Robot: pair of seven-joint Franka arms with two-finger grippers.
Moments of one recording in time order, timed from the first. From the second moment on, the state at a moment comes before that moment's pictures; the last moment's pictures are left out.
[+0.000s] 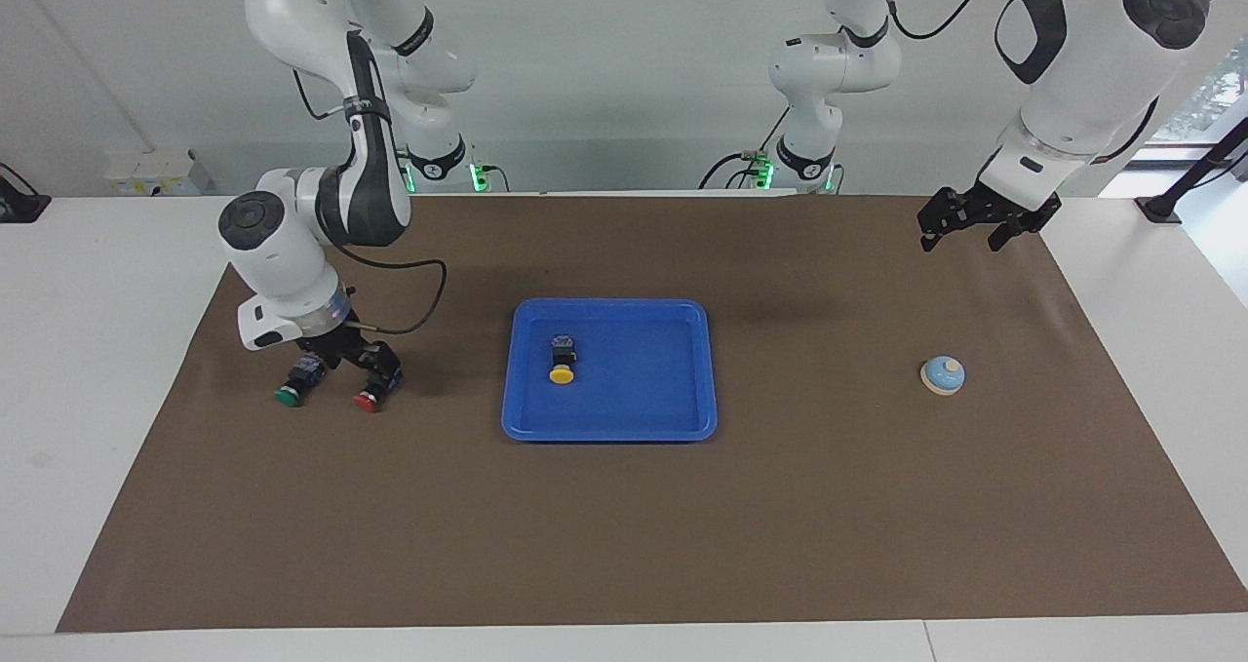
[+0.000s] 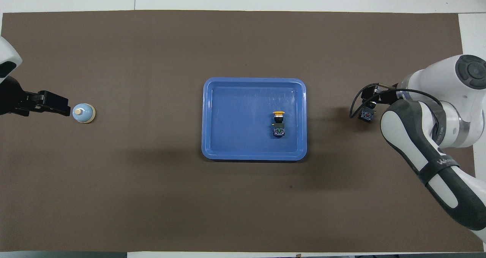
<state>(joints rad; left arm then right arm) -0.02 0.00 -0.03 -1.68 -0.01 1.59 0.03 -0.16 0.22 0.13 -2.05 -0.03 2.29 0.34</state>
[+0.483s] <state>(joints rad) -0.02 0.00 -0.03 -1.68 -0.01 1.59 0.03 -0.17 0.24 0.13 -2.21 -0.03 2.52 0.34</state>
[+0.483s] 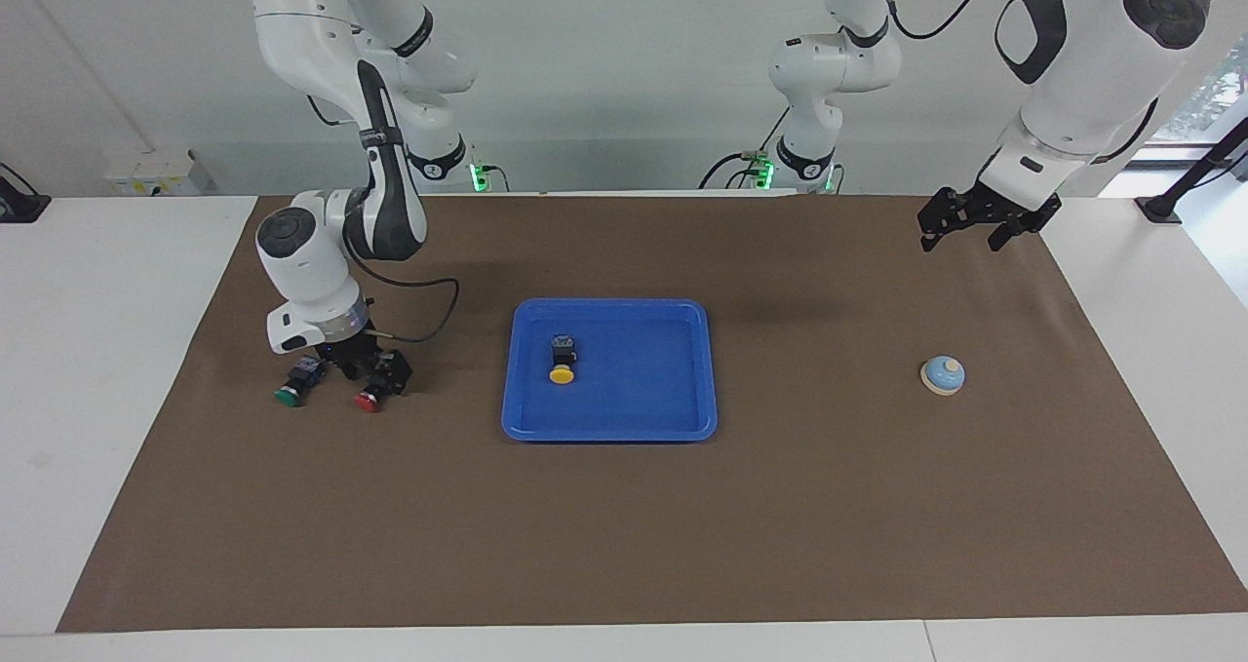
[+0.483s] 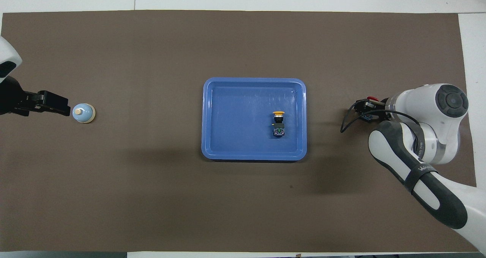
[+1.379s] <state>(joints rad) -0.02 0.00 -0.03 -1.68 -0.01 1.59 0.03 -0.04 0.23 0.15 -1.95 -0.03 2.20 0.37</state>
